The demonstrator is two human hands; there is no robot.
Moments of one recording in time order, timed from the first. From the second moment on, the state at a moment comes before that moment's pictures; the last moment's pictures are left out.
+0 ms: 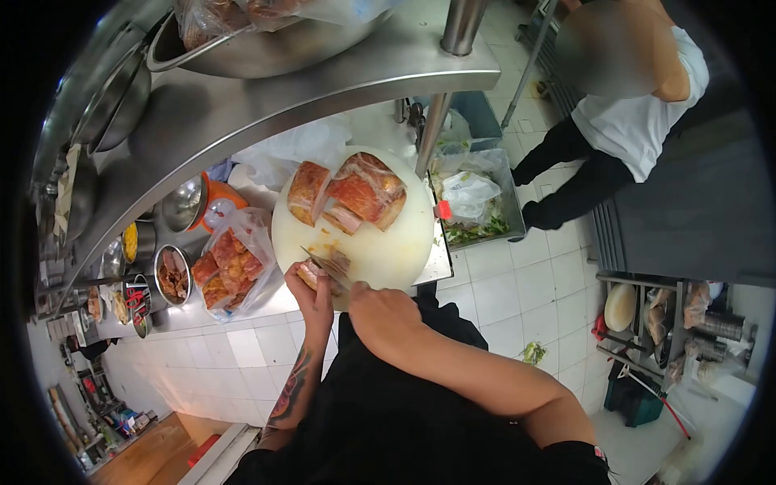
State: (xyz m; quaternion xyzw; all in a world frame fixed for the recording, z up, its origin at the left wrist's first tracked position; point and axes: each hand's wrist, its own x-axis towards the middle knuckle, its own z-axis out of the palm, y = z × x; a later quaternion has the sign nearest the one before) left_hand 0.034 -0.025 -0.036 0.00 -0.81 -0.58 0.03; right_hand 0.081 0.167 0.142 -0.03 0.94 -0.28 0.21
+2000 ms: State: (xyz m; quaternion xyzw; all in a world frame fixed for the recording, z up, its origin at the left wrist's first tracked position) left_hand -0.317 -0.263 0.074 -0.19 -0.97 -0.18 0.00; right_hand 0.094 0.185 0.092 0.06 0.95 -0.24 0.16
